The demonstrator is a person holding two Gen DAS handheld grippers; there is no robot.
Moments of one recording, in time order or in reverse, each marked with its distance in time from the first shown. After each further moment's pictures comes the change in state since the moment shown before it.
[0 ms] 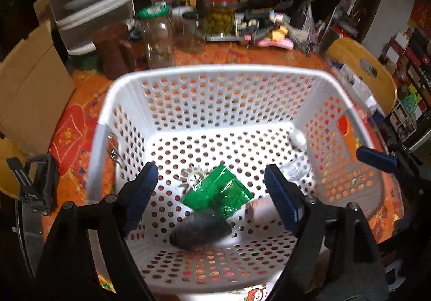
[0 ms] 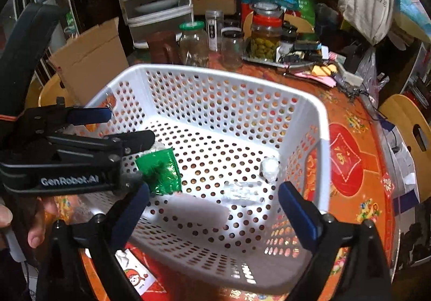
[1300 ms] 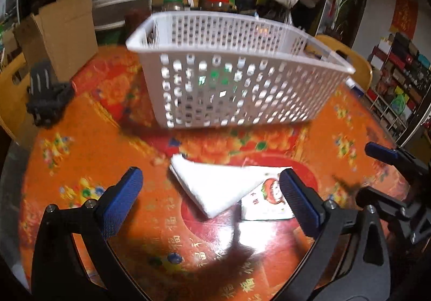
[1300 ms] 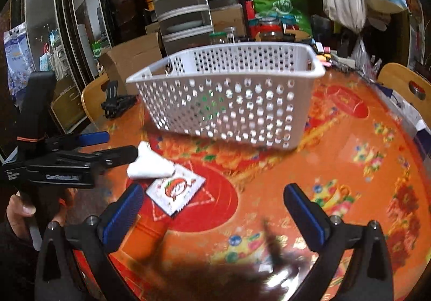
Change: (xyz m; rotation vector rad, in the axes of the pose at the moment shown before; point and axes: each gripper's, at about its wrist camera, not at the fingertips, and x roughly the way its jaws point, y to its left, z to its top) left arm -0.057 0.024 -0.221 0.006 -0.139 -0.036; right arm -0.056 0.041 -0.187 0.058 -0.214 0.119
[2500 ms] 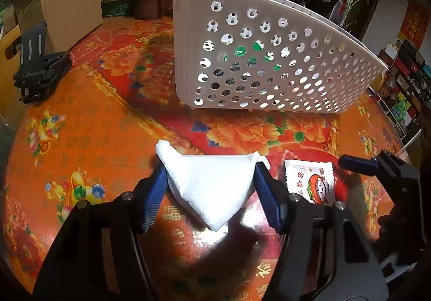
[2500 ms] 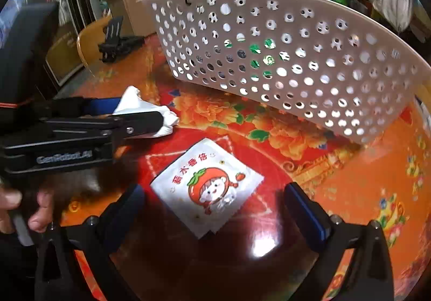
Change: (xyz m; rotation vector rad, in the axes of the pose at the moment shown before) left arm 0.054 0.048 -0.005 -0.072 0.065 -0.032; right arm 0.104 0.061 0.001 -0.159 0.251 -0.025
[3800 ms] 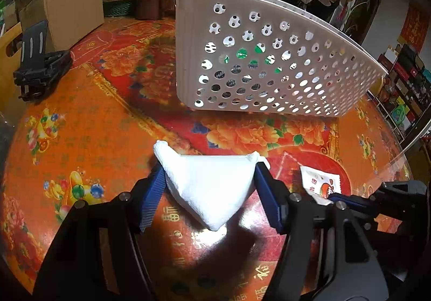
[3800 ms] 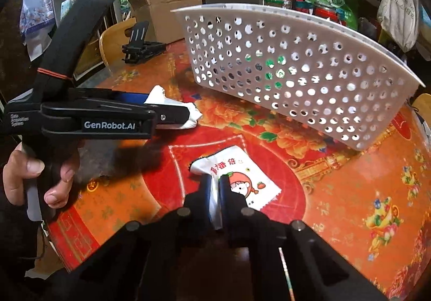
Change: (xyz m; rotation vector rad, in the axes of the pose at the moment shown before) left arm 0.001 0.001 0.000 -0.019 -0.014 -0.008; right arm -0.029 0.011 -0.021 -0.067 -0.097 0.053
